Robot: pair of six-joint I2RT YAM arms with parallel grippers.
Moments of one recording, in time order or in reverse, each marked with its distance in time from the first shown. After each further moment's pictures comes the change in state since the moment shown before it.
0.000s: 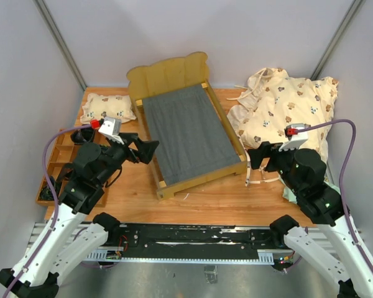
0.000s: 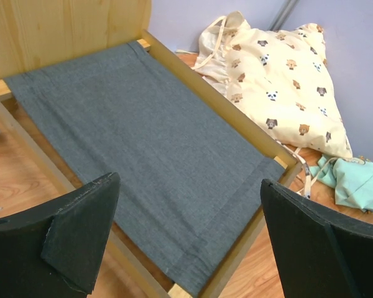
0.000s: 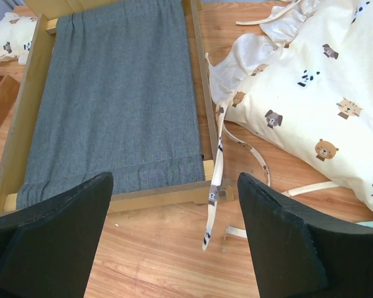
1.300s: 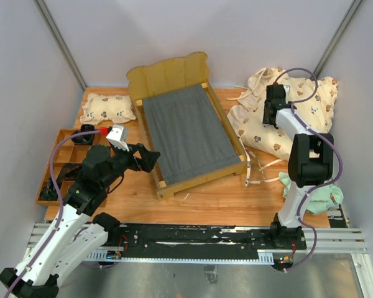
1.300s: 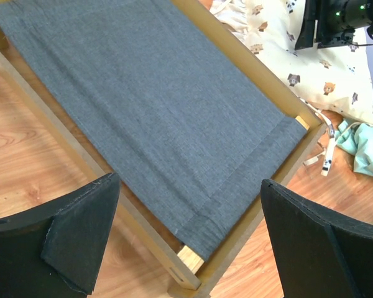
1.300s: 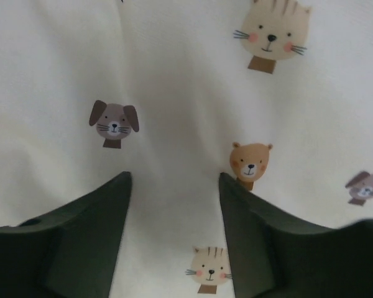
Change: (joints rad) left arm 0.000 -0.016 -0.091 -0.087 0.010 -0.011; right arm -0.447 1.305 0.555 0.161 0.288 -0.144
